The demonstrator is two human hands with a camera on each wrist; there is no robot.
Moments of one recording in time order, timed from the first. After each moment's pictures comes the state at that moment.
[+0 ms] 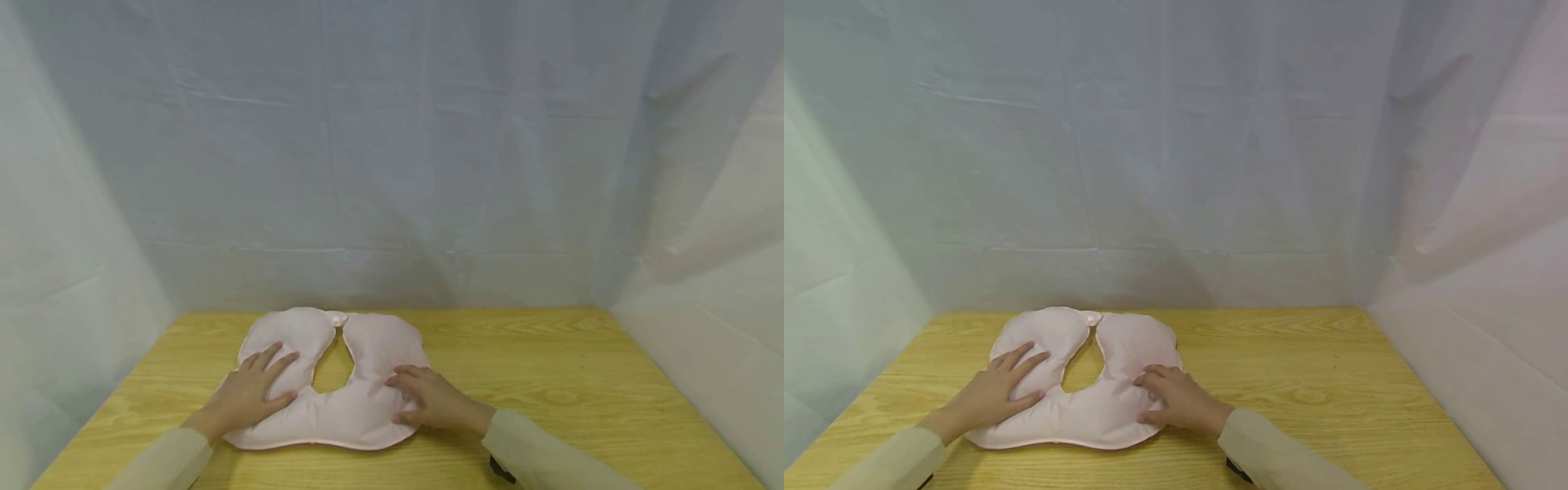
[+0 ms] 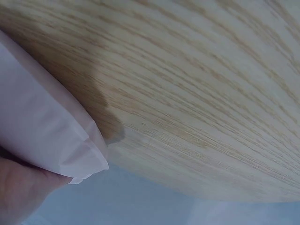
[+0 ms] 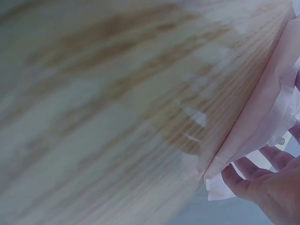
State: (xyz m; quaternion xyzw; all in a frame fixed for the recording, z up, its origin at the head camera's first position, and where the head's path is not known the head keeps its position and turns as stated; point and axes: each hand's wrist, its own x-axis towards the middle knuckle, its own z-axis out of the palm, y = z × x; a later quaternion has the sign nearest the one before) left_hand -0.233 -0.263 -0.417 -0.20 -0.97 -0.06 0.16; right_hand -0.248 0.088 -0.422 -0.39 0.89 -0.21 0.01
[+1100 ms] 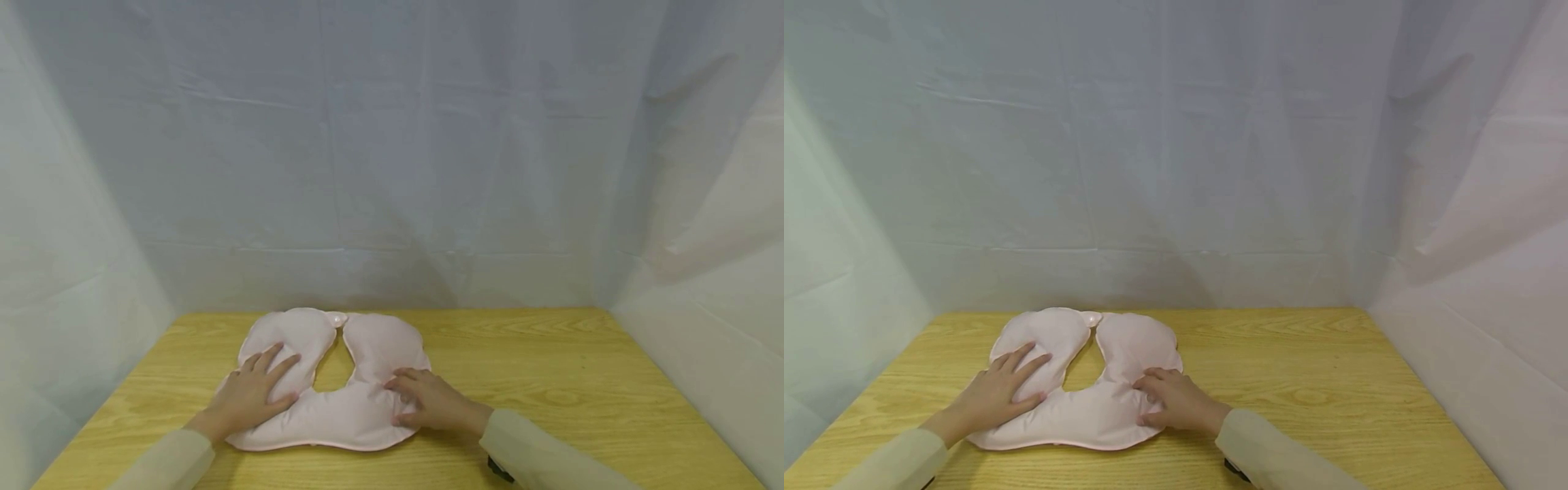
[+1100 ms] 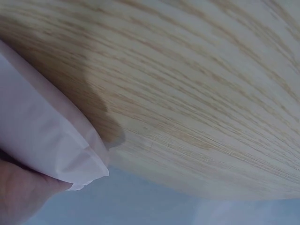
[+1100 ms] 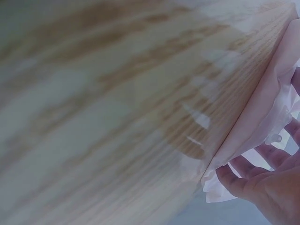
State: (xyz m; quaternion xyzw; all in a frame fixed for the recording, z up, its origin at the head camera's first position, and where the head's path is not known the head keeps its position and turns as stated) left_hand -0.230 -0.259 -0.418 -0.19 -0.97 -0.04 0.16; right_hand -0.251 0.086 -0.428 -0.41 0.89 -0.19 0.01
